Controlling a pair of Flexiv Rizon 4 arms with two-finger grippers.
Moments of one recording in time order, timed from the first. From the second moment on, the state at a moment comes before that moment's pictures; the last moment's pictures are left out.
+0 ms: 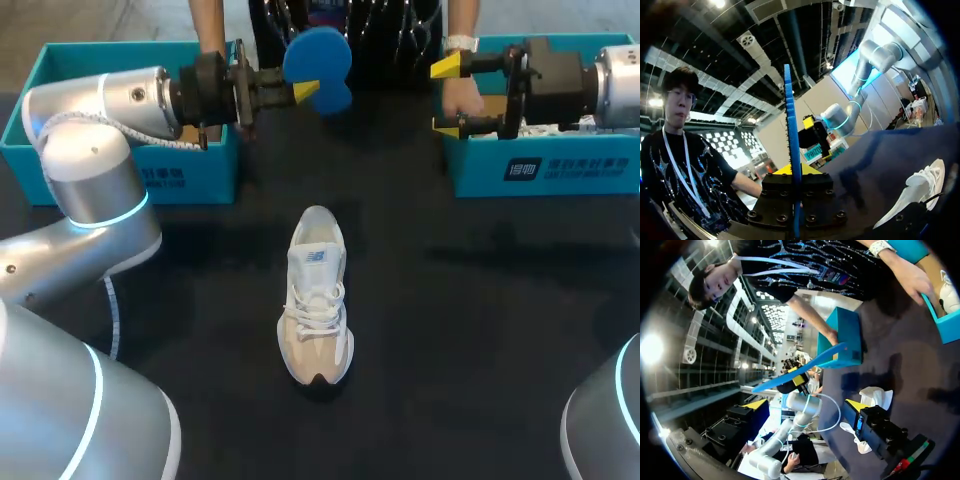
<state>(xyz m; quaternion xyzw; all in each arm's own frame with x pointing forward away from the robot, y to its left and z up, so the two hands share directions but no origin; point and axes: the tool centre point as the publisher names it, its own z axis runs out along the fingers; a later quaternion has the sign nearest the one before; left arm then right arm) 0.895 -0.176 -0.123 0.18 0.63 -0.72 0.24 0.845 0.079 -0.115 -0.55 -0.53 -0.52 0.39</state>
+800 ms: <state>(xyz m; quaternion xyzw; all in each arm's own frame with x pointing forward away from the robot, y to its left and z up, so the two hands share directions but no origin) 0.902 -0.172 -0.130 0.49 0.48 -0.60 0.41 0.845 0.081 -0.119 -0.55 -0.52 -0.51 0.40</state>
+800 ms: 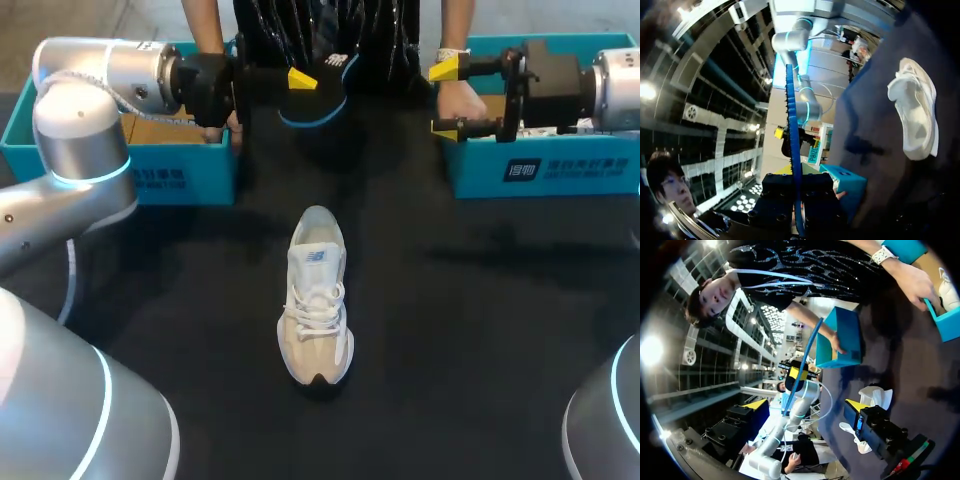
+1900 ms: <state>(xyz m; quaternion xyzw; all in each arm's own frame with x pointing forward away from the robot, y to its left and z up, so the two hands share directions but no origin) 0.912 -0.177 -0.131 0.57 0.45 -0.48 0.49 0.843 0.086 -0.123 -0.56 -0.52 -0.52 0.39</state>
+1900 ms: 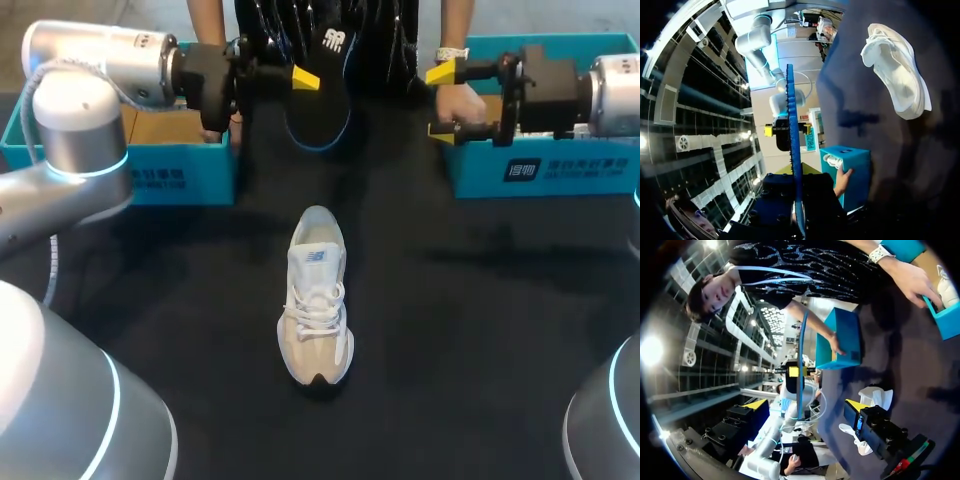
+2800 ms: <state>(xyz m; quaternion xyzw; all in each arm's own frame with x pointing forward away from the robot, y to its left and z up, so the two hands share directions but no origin) 0.895 -0.220 -0.132 0.53 0.45 -0.50 0.52 0.842 0.137 -0.129 -0.54 -0.54 -0.48 0.42</state>
